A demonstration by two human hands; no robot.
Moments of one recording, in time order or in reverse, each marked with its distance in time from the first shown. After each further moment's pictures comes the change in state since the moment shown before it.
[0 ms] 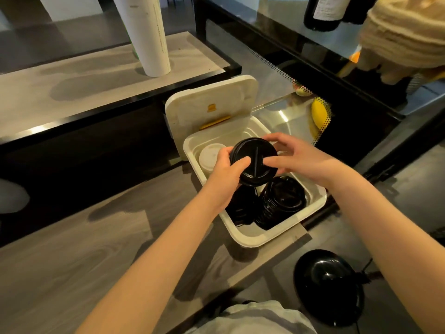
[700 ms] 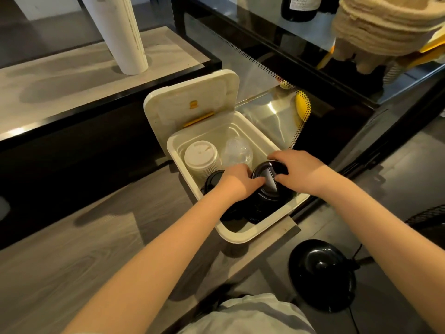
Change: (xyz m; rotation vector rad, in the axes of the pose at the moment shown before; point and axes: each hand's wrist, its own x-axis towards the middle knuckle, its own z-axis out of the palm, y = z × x) left_hand 0.026 -0.020 0.038 1.103 -0.150 -0.121; right_hand -0.018 0.034 -0.013 -0.926 0.123 0.079
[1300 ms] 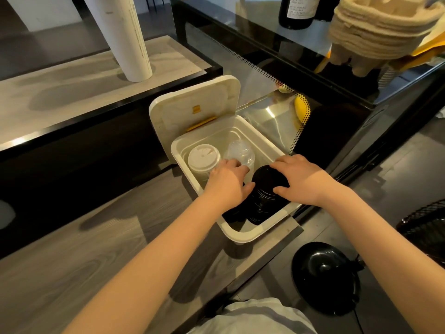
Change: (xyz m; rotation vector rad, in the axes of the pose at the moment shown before) left_hand -0.013 -0.030 -0.012 0.480 0.212 0.307; right_hand -0.017 -0.010 0.005 -0.179 -0.082 -0.039
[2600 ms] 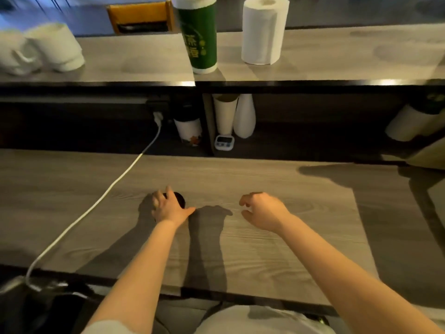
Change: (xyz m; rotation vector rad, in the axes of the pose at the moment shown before) left_hand -0.516 -0.425 0.054 -0.319 0.152 -1.462; right_hand 0.002 -0.566 0.163 -0.012 -0.201 -0.710
